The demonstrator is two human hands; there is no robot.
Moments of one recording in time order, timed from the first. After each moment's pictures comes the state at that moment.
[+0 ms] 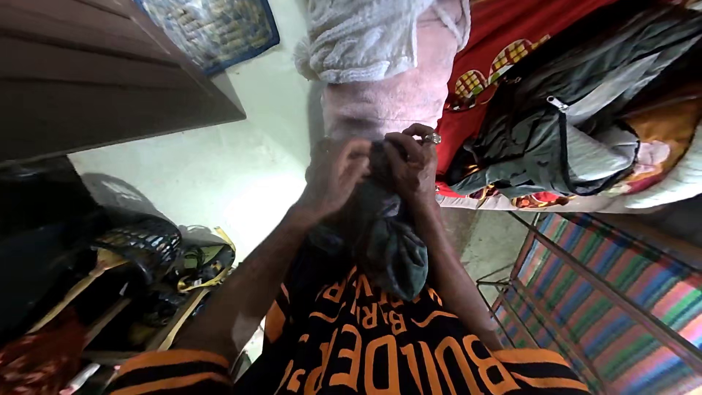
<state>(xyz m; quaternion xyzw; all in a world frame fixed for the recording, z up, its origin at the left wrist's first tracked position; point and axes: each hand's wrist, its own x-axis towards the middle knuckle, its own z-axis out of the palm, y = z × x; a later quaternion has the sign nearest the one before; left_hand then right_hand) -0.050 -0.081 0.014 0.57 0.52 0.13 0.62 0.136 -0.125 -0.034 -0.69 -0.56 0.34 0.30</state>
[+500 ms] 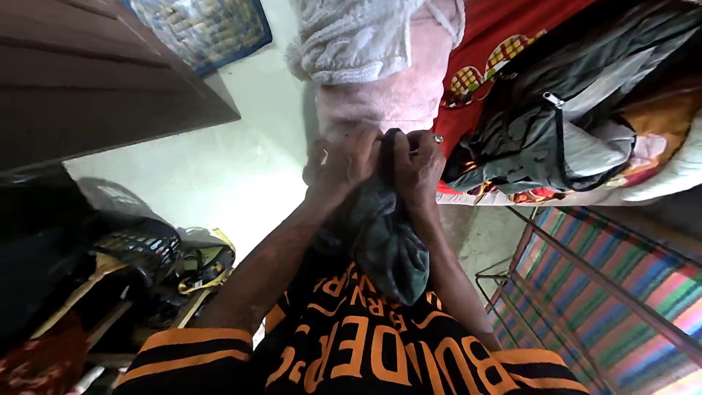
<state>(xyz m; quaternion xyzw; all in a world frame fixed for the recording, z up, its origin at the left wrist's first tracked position) -0.014 -0.069 -0.044 0.77 0.47 0.20 0.37 0.132 -0.115 -0.008 -0.79 -0.50 0.28 0.20</state>
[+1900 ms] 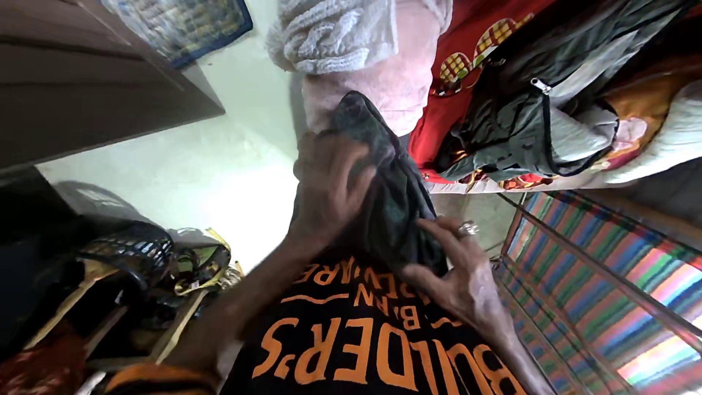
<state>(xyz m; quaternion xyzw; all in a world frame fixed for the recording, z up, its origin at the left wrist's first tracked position) -0.030 -0.100 0.031 0.74 0.52 0.17 0.39 0.185 -0.216 0.119 -0.71 -0.57 0.41 0.07</state>
